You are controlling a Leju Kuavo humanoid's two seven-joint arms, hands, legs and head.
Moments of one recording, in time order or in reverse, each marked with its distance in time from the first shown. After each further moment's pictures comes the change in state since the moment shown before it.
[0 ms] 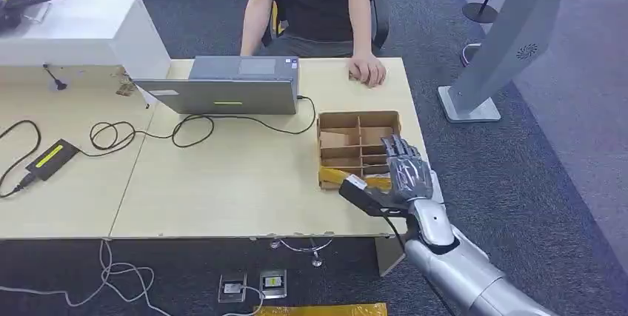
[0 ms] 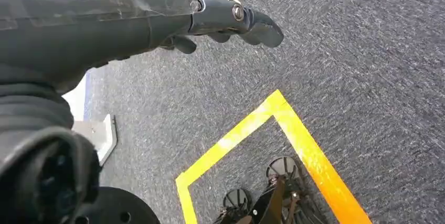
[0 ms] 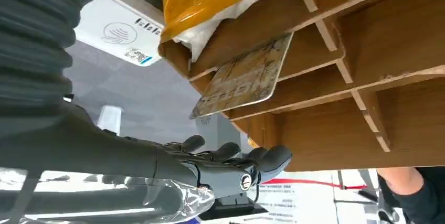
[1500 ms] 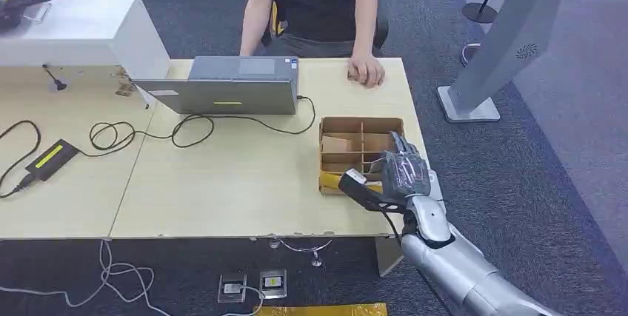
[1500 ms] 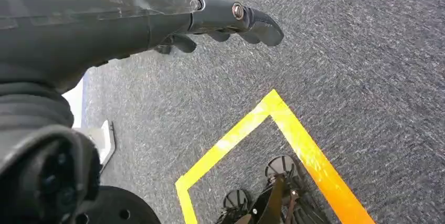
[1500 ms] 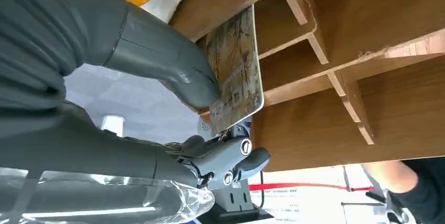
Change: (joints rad) left arm -0.006 0.005 -0.019 0.000 -0.023 -0.011 0.009; right arm -0.024 0.036 0.001 0.079 -0.047 -0.047 -0.027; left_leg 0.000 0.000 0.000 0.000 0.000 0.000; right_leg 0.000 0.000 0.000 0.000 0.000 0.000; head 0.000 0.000
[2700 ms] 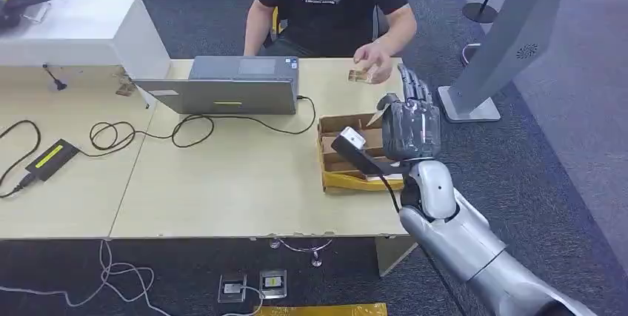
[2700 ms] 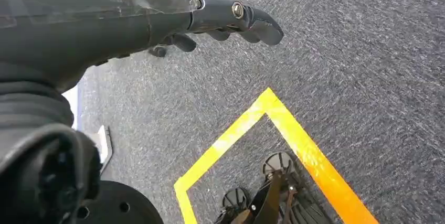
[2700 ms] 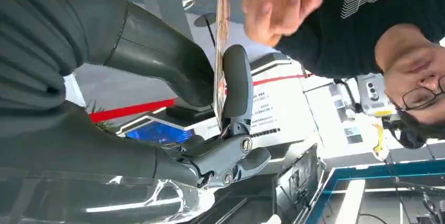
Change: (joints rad) left arm -0.008 -0.001 -0.012 0.000 -0.018 -0.003 -0.001; right arm -0.078 0.000 -0.097 -0.245 0.246 -0.091 0.063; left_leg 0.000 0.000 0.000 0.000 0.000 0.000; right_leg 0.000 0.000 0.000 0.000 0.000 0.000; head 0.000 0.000
